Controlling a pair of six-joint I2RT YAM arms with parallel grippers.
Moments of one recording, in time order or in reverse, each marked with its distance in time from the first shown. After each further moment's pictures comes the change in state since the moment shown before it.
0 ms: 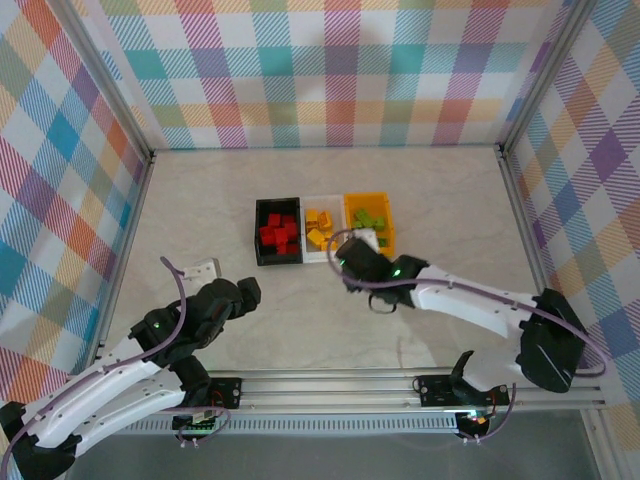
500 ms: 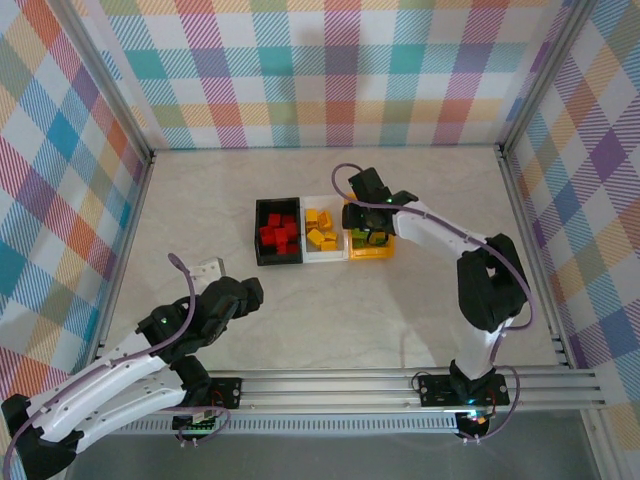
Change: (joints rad) left arm 0.000 0.047 0.003 -0.003 -0.008 0.000; right arm -0.312 0.420 0.408 0.007 -0.188 -0.135
